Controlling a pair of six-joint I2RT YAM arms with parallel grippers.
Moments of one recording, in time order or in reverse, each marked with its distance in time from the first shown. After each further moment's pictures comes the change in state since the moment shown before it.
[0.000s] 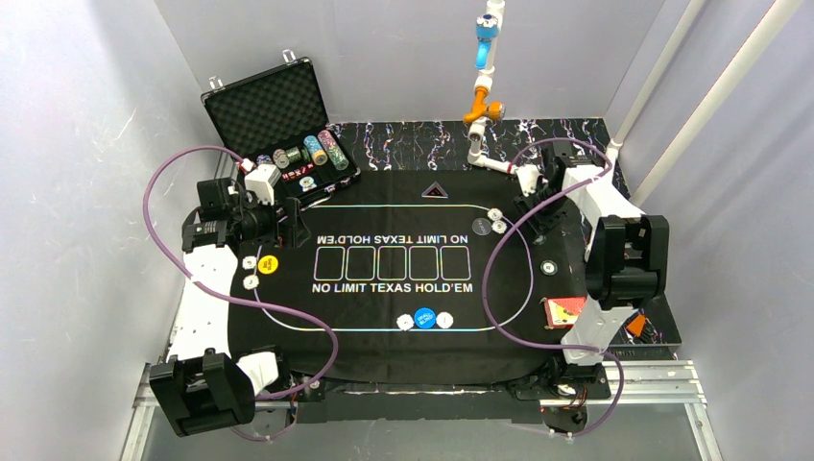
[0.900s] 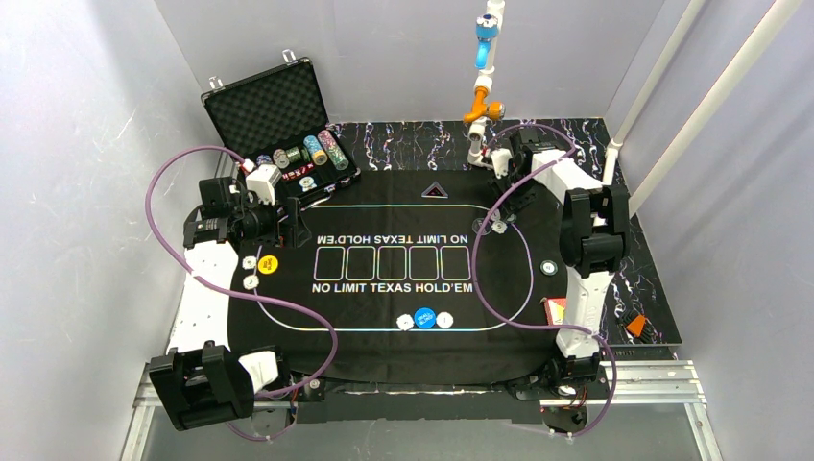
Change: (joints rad) left arm 0.000 0.030 0.000 0.000 0.000 -0.007; right arm 0.104 0.314 0.280 0.127 -0.008 0.113
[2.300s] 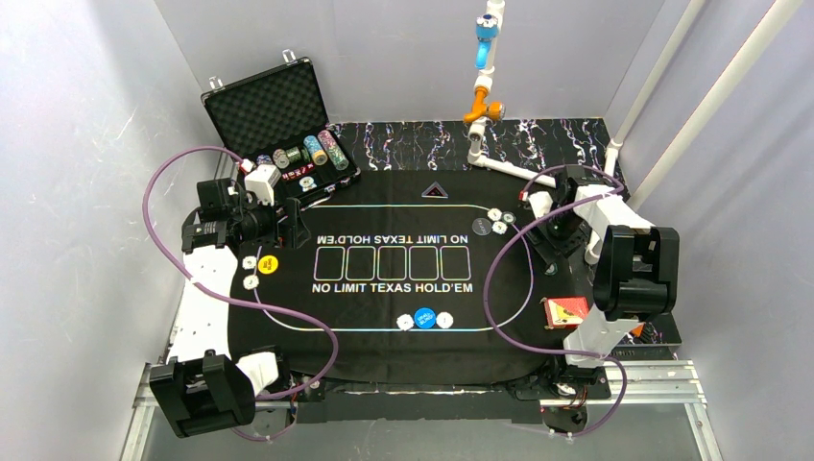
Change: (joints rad) left arm 0.000 -0.034 0.000 -0.008 0.001 0.004; right arm -0.167 -0.385 -0.459 -0.123 0.057 -0.189
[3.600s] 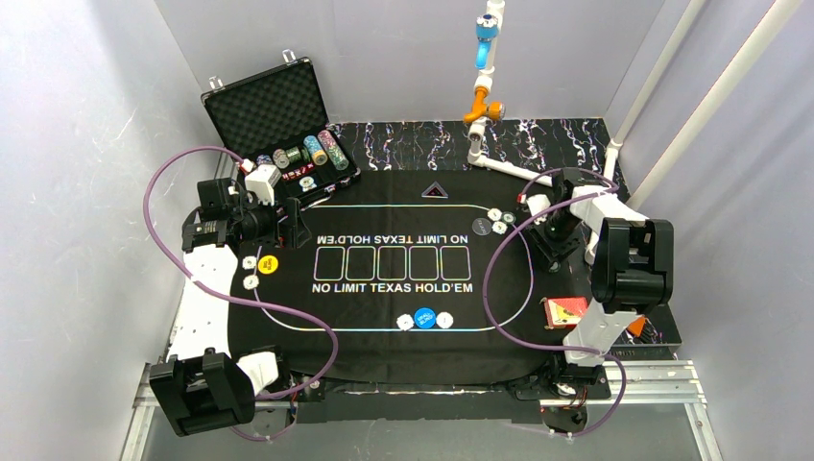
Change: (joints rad) left arm 0.000 0.007 0.000 0.000 0.007 -0.004; right arm -0.011 0.061 -0.040 0.063 0.014 0.008
